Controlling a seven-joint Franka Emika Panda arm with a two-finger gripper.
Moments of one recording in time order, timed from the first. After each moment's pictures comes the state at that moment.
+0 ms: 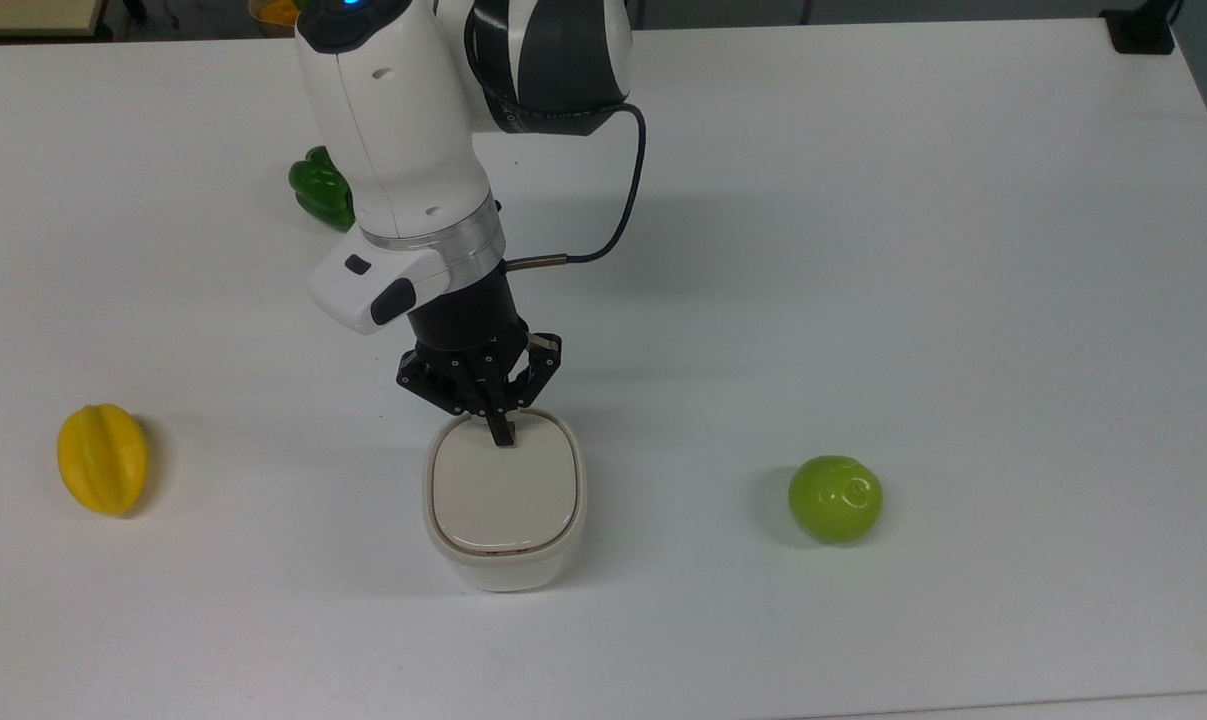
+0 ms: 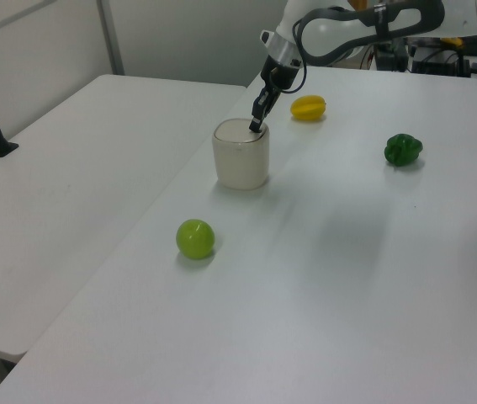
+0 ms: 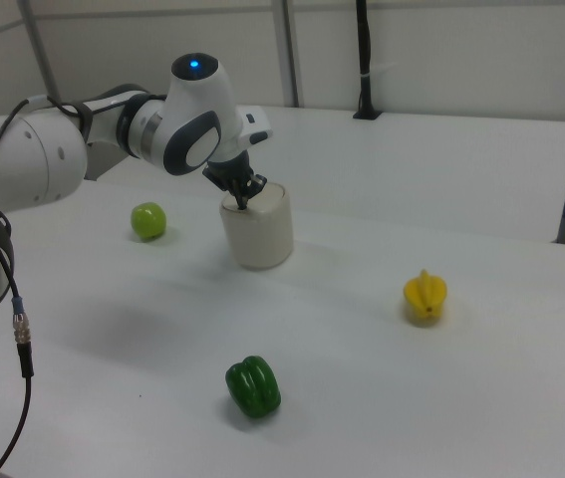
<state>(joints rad) 0.12 0.64 -0.10 -1.24 0.30 2.27 -0.19</state>
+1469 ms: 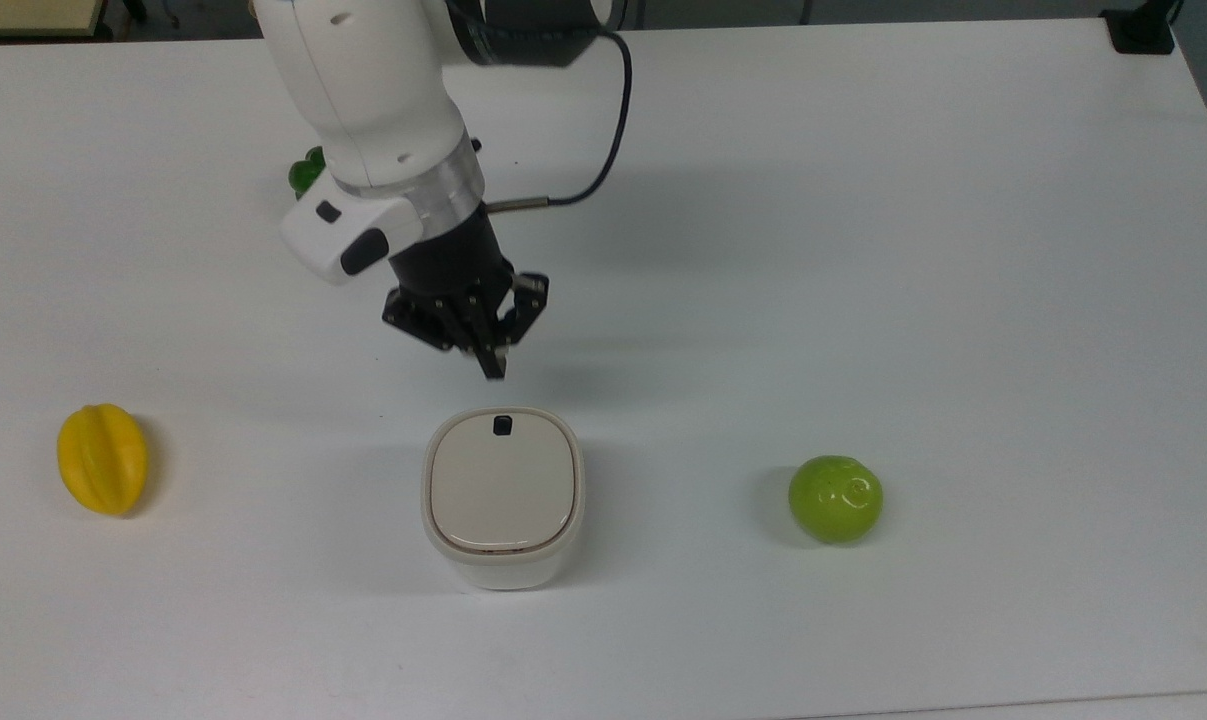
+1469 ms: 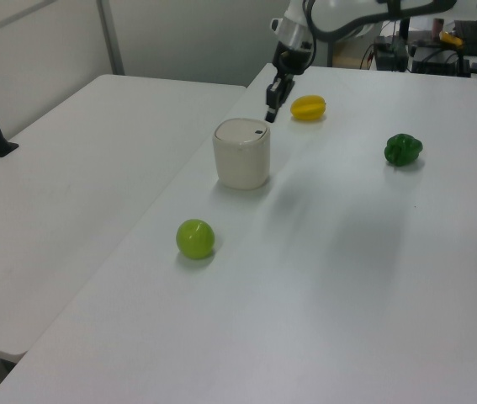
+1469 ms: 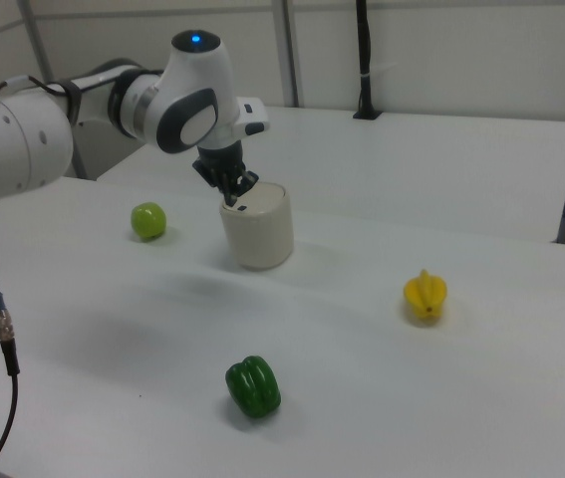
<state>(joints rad) 0.10 0.55 -0.11 -1.26 0.30 2.05 -0.13</state>
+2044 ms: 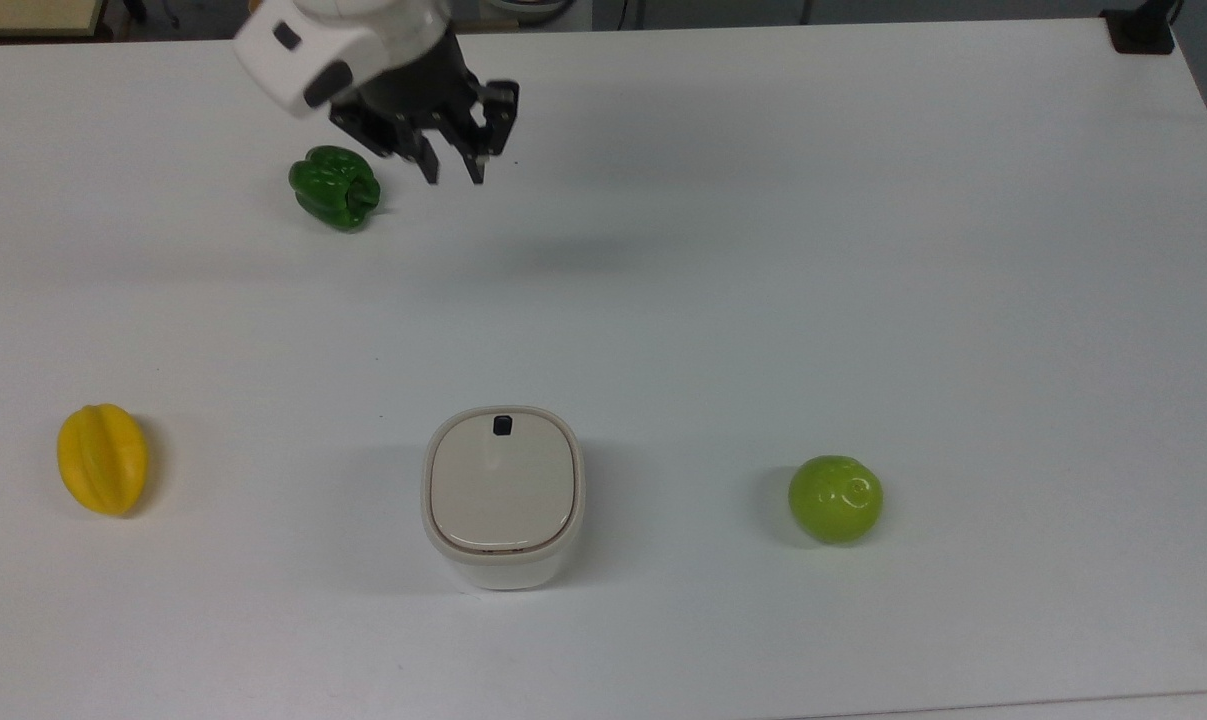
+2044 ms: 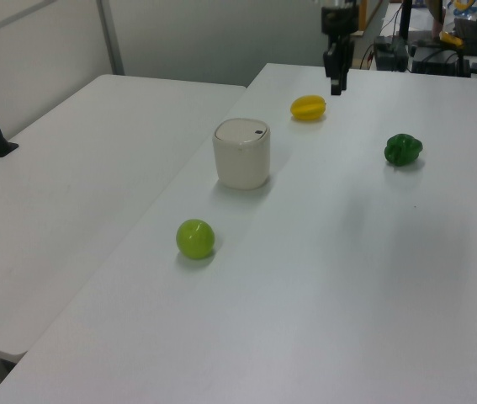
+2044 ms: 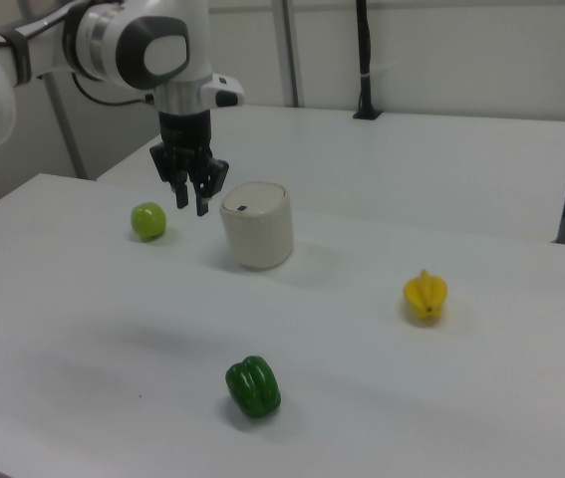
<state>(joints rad) 0.07 0.35 -0.11 -1.28 0.14 1.56 -0.05</state>
